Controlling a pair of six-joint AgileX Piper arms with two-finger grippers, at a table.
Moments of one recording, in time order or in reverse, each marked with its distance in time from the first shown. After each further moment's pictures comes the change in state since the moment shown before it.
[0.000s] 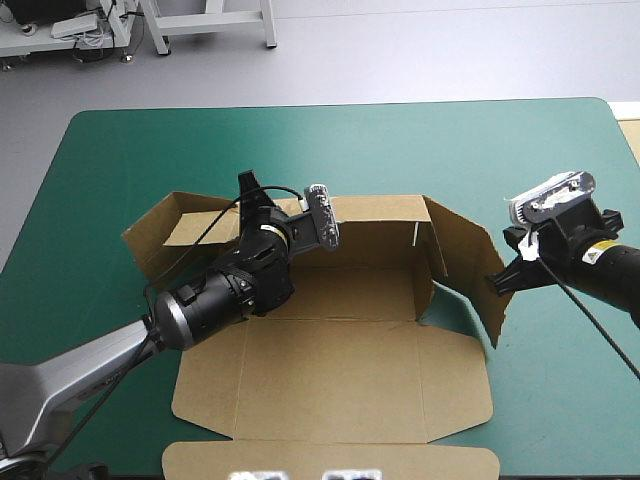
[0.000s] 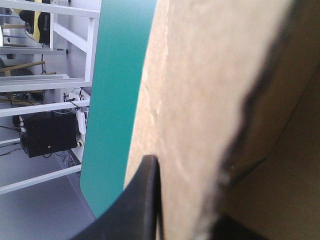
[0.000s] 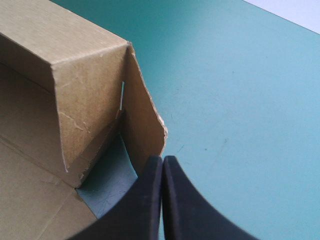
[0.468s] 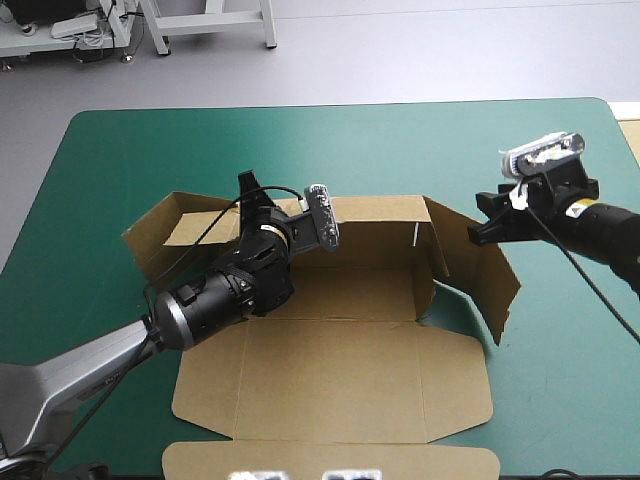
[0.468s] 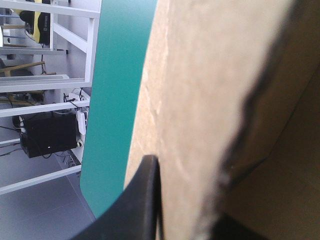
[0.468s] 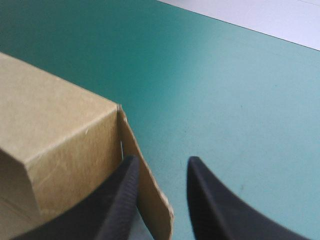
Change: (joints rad) left arm 0.000 0.000 0.000 0.000 -0.001 0.000; right arm -0.015 0.161 -0.085 0.156 -0.119 -0.017
